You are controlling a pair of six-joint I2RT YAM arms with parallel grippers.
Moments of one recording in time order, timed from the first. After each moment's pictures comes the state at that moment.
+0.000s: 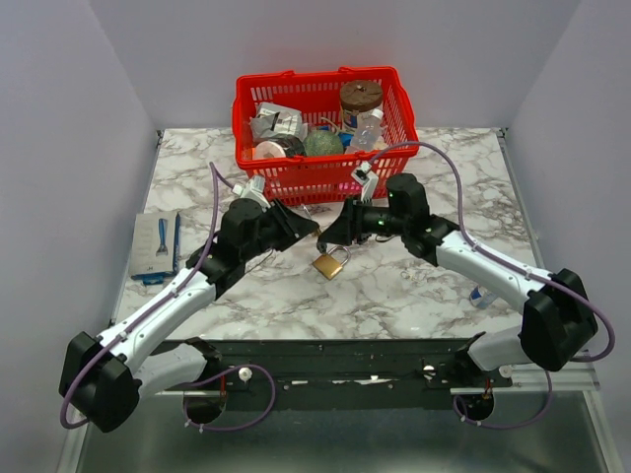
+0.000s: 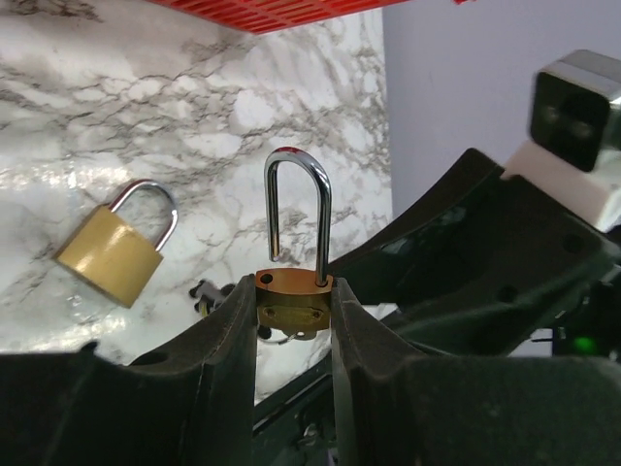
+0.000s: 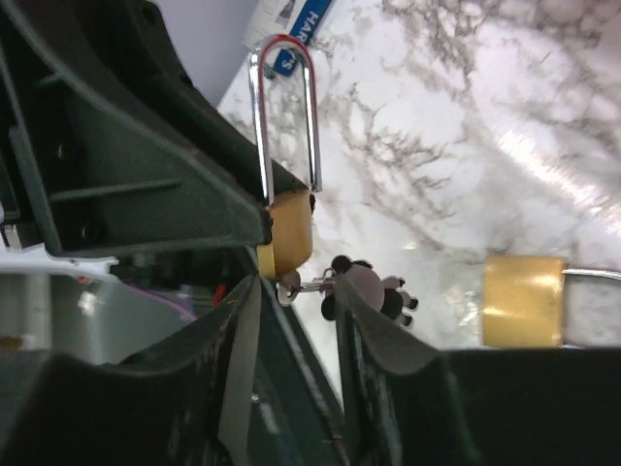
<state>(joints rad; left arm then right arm) -0.60 1.05 0.76 -0.03 0.12 -1.07 0.63 1.41 0.98 0.06 -0.62 0.55</state>
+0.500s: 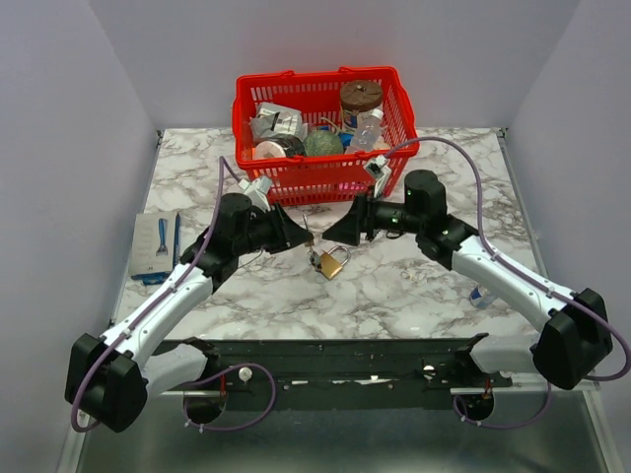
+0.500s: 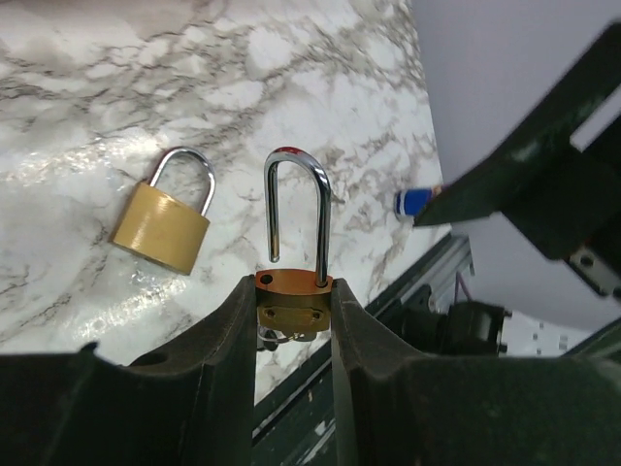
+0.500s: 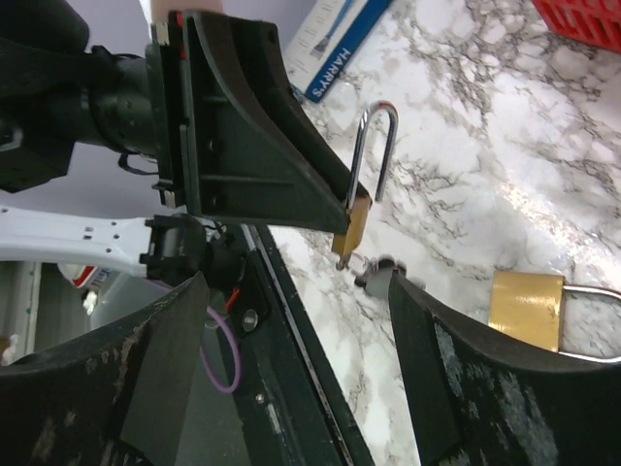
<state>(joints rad) -0.48 1.08 0.76 -0.10 0.38 -0.81 0.60 1.29 0.95 0.06 -0.65 0.53</state>
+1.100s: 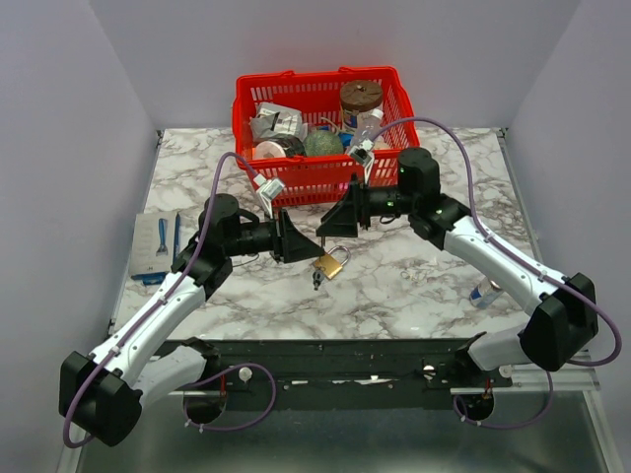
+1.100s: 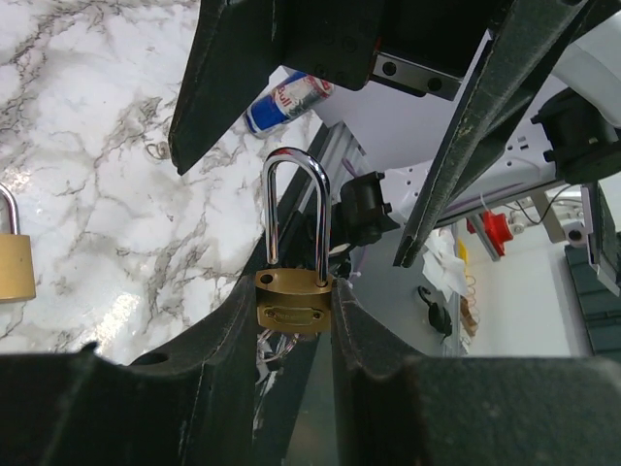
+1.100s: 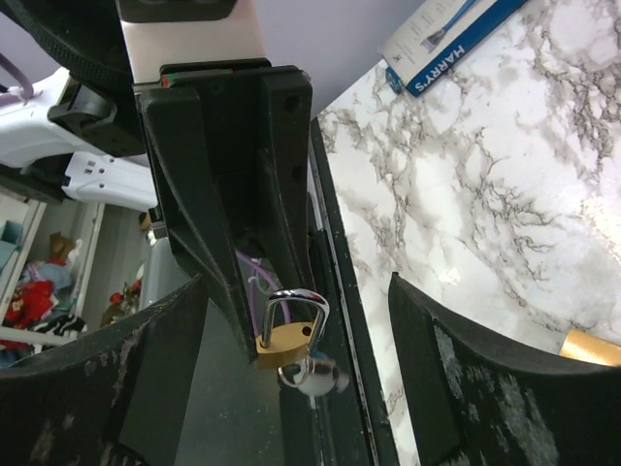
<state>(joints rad) -0.48 0.99 0.76 0.05 0.84 -0.73 0.60 1.41 1.17 0.00 -0.92 0.50</state>
